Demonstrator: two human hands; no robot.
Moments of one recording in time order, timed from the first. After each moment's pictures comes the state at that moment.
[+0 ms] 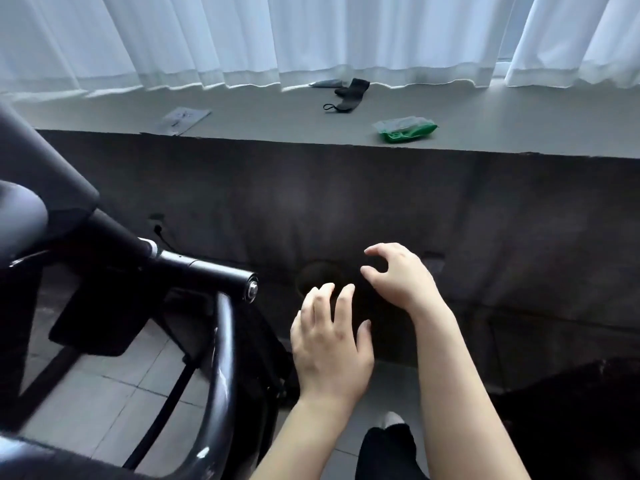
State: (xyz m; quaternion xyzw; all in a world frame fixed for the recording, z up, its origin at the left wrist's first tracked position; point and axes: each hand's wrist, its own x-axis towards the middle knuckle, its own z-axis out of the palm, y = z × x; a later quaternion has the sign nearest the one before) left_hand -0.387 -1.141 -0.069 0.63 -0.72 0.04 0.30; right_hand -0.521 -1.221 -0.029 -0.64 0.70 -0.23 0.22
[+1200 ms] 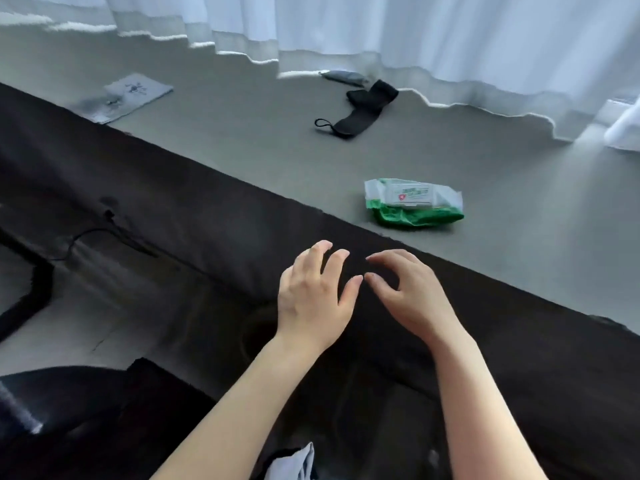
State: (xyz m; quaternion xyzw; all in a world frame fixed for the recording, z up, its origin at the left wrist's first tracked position) left_hand -0.556 -1.603 -0.056 0.66 -0.69 0.02 0.28; right_hand -0.714 -1.632 -0.023 -0.75 0.57 -0.23 0.24
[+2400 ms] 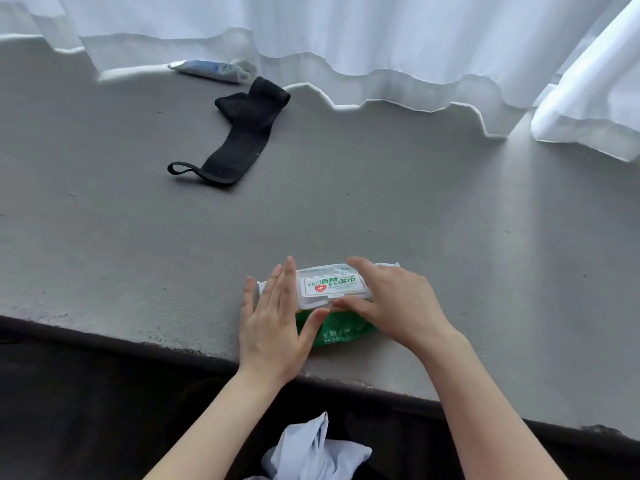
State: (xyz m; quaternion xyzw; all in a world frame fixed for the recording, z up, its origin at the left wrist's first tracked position) left_hand -0.618 -1.865 -0.120 0.59 -0.78 -0.10 0.21; right_hand -0.801 -1.874 -0.039 -0.74 0.66 -0.04 0.10
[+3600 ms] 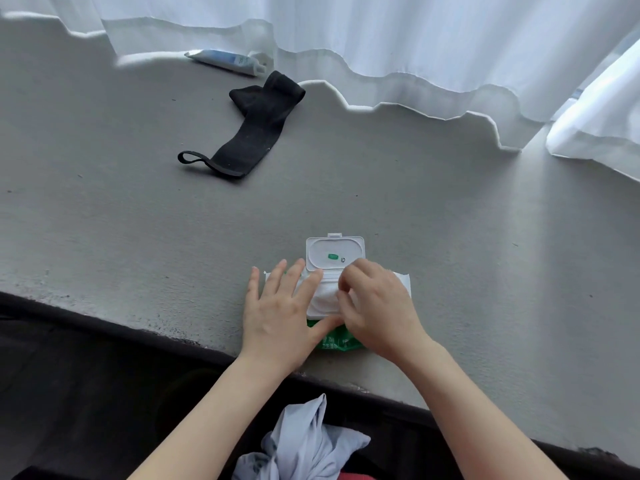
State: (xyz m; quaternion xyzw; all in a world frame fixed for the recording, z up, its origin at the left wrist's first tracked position) left_hand -0.628 -1.873 -0.109 0.59 -0.79 -0.07 0.16; right_hand -0.784 -1.876 -0.064 -0.78 0.58 -0.22 0.07
